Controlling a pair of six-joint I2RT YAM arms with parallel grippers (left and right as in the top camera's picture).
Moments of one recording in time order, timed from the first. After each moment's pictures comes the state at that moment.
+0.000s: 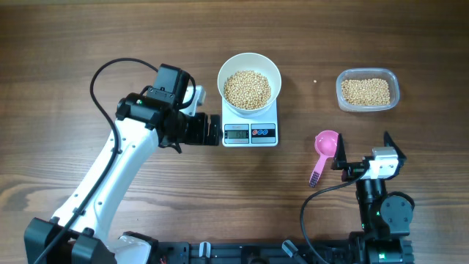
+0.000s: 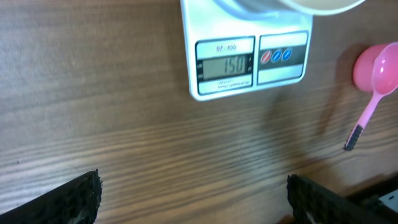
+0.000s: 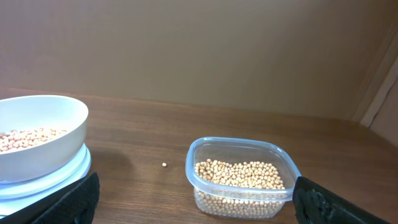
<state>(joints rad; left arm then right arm) -0.32 1.46 1.16 -0.99 0.28 -0.25 0.02 0.02 0.01 0.00 0.01 -0.10</state>
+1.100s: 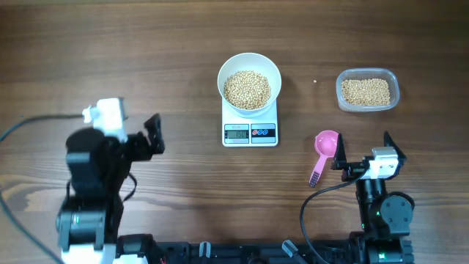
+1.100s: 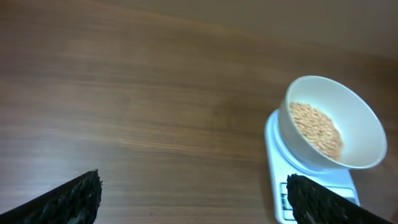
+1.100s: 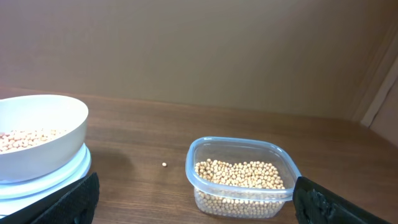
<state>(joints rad) 0.03 0.72 0.73 -0.55 0.10 -0.15 0.02 0.02 0.01 0.00 0.01 -0.10</state>
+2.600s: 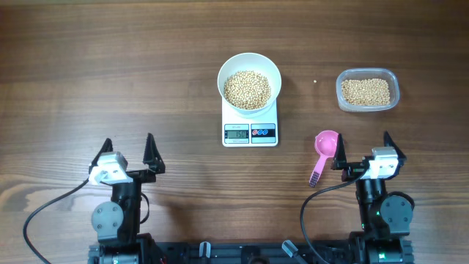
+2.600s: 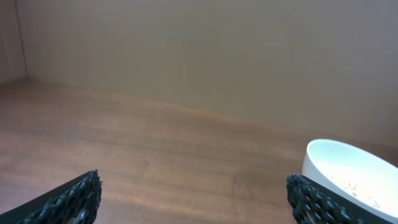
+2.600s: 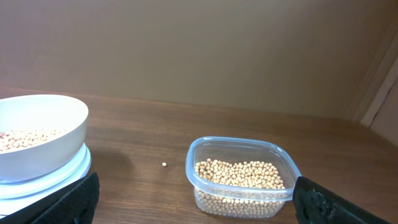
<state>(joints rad) 0.10 0.01 0.02 -0.01 0.05 -0.20 0.02 0.02 0.01 0.00 0.01 -0.10</state>
